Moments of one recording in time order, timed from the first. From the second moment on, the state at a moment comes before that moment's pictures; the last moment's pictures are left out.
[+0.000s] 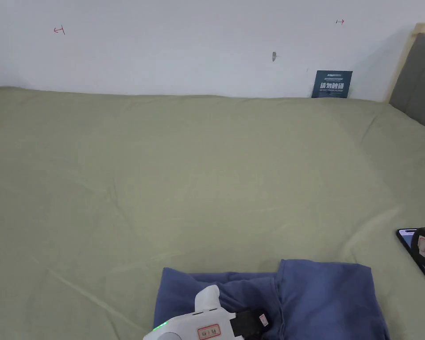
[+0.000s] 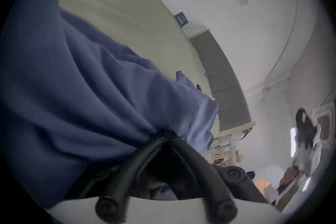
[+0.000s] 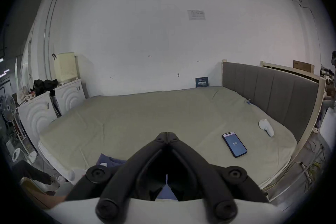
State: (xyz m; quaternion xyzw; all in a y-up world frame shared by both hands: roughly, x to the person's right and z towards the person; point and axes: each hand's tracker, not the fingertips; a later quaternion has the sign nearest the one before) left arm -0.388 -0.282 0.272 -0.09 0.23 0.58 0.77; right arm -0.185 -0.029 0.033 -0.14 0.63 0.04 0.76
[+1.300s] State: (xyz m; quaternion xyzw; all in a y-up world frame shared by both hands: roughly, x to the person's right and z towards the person) left arm -0.465 -0.170 0.488 -0.18 0.35 0.57 0.72; right arm -0.213 -0.036 0.040 -0.15 0.66 0.07 0.74
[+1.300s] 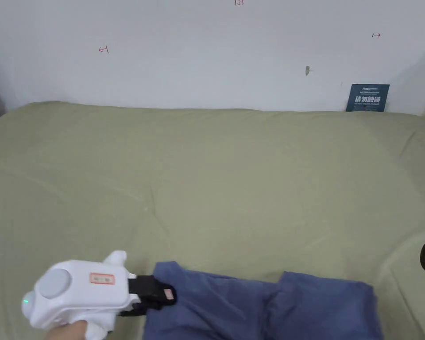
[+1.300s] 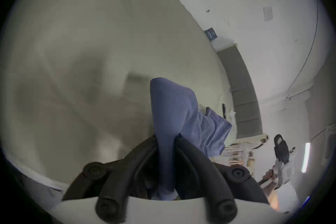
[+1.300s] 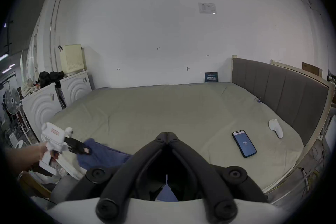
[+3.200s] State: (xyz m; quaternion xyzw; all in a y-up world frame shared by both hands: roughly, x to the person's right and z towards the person) left arm -0.392 -0.267 0.317 -0.15 0.23 0.59 0.76; right arm -0.258 -0.081 0.059 -0.20 0.72 0.10 0.66
